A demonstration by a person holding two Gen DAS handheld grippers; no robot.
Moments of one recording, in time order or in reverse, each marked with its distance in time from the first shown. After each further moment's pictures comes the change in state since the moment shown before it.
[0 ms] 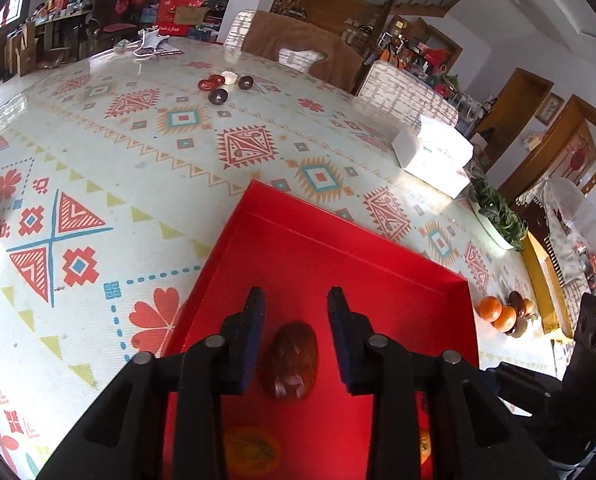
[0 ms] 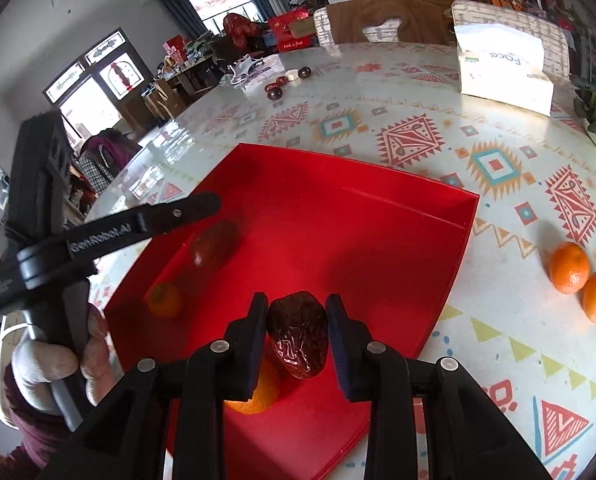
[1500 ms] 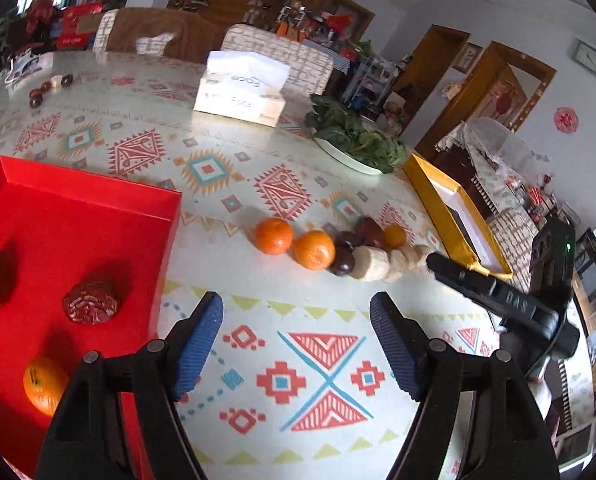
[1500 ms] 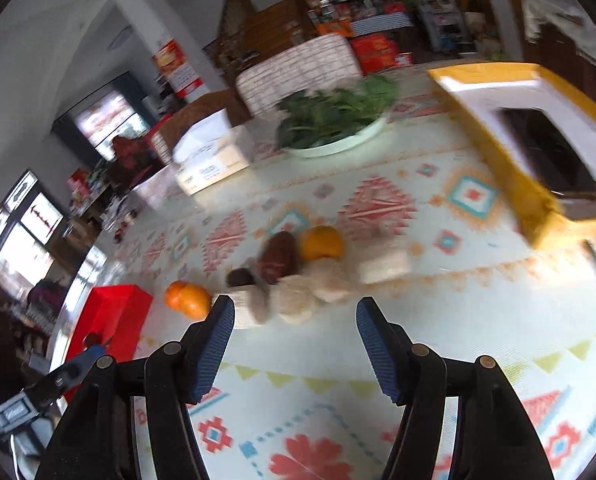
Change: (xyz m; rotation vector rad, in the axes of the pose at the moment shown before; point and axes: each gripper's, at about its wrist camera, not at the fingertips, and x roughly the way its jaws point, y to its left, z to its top) left arm 0.020 -0.215 -0.082 0.180 0.065 -0.233; right arm -0.190 -0.241 -0.075 0.398 -0.296 -0.205
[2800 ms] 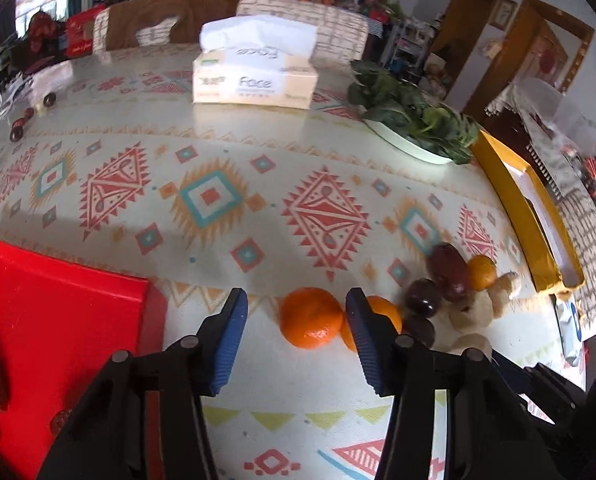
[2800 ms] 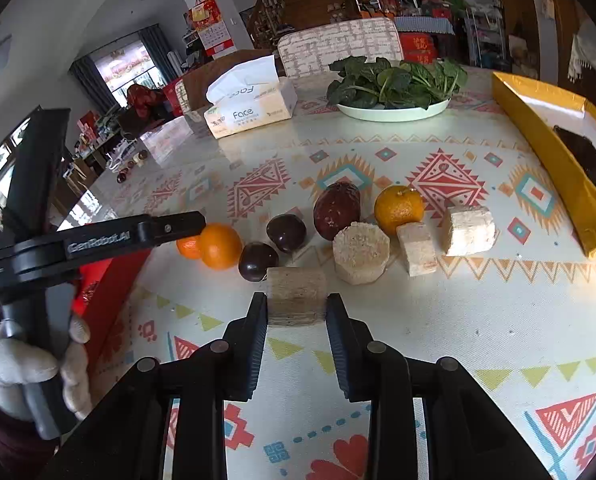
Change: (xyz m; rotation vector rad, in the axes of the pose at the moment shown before) left arm 0.096 -0.002 0.057 0.063 0.128 0.206; right arm 0.035 0.040 -0.032 -0.159 0.075 -0.033
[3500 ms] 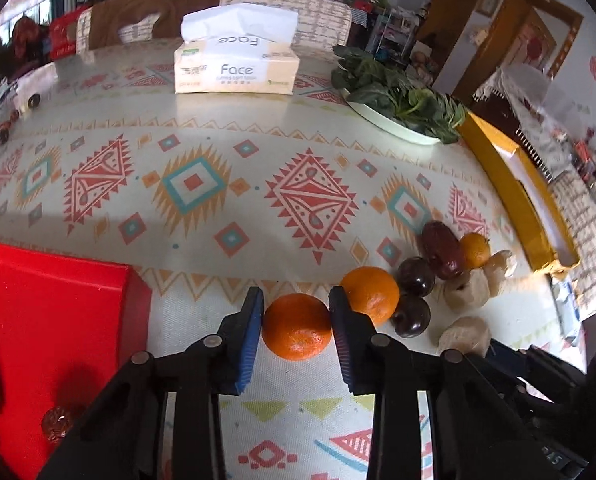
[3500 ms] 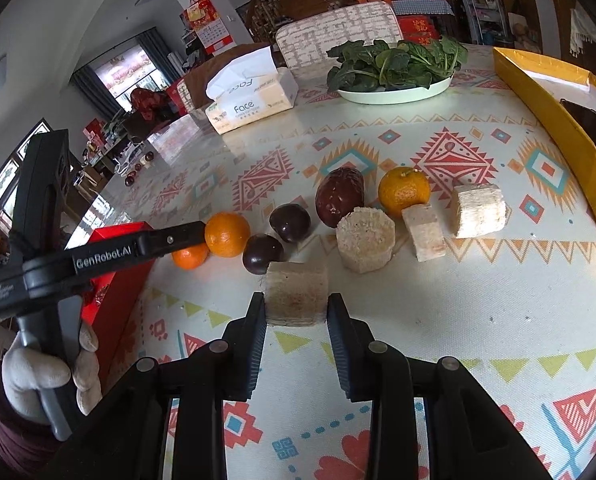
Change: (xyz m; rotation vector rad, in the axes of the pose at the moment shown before) left arm 0.006 -0.009 -0.008 0.061 0.029 -0.025; right arm 0.003 -0.005 -0.001 0.049 0.034 0.054
